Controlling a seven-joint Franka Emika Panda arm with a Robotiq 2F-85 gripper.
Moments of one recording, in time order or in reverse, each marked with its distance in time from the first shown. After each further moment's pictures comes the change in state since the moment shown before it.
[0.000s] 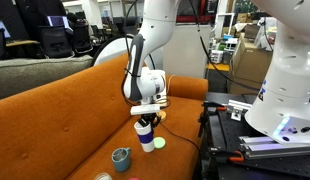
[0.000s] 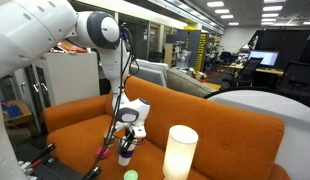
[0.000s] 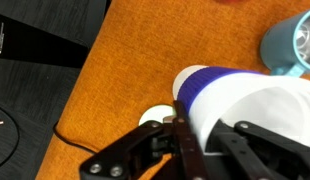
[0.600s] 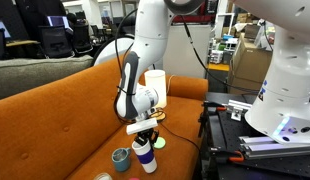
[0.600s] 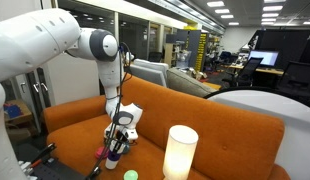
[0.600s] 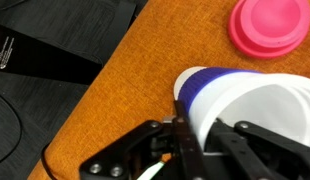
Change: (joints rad) arm 0.089 0.146 0.019 0.152 -0.077 -0.141 0.018
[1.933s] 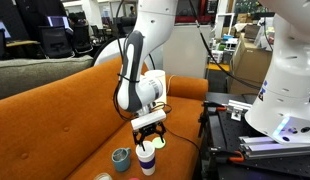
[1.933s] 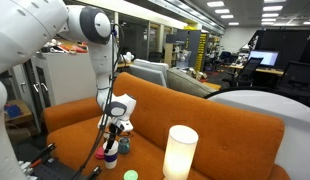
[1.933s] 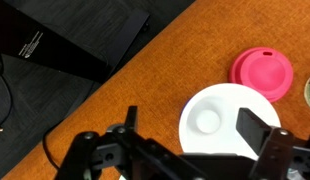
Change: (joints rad) arm 0.025 -0.196 0.030 -0.210 -0.009 0.035 -0.172
